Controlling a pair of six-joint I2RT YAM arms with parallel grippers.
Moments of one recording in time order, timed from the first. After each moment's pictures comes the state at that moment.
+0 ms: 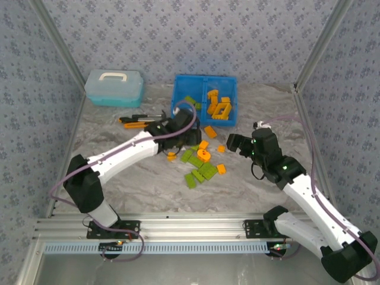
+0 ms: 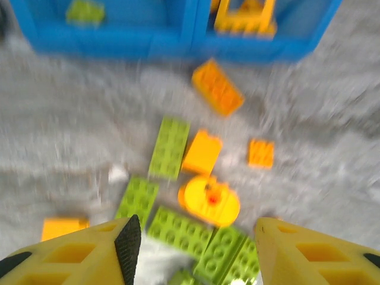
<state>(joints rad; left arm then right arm) -0.88 1.62 1.36 -0.67 -0.21 -0.72 0.50 0.88 0.82 -0.56 0.19 0.60</state>
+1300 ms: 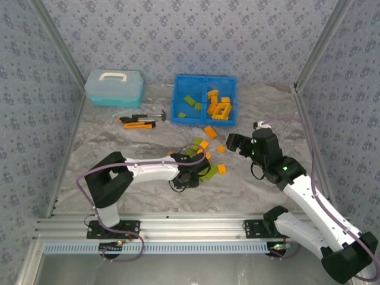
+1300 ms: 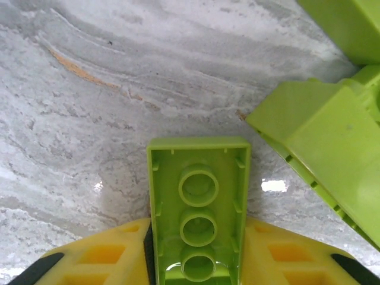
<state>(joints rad) -1.08 1.78 1.08 -0.68 -0.12 -1.13 0.50 0.86 0.81 -0.54 0.18 0.61</state>
